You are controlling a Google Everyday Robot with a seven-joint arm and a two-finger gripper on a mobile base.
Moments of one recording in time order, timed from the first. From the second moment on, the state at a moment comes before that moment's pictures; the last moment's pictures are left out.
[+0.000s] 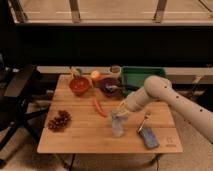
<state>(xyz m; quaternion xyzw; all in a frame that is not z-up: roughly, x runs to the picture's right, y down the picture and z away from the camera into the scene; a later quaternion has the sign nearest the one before) 0.089 0.102 0.760 -0.29 -0.32 0.07 0.90</state>
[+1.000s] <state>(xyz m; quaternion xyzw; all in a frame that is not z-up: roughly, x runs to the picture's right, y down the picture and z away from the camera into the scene) 0.047 0.015 0.758 -0.21 -0.37 0.00 0.91</state>
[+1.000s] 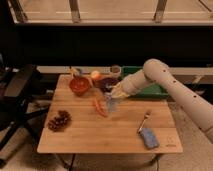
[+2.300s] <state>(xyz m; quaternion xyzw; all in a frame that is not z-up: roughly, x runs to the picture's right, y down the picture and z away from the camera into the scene) -0.121 -0.075 0.776 -0.15 -0.42 -0.15 0.88</state>
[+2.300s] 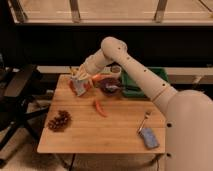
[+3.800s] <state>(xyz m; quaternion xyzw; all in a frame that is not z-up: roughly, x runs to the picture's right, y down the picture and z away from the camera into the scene) -0.164 -0.101 0.876 -0.12 -0.39 -0.21 0.89</state>
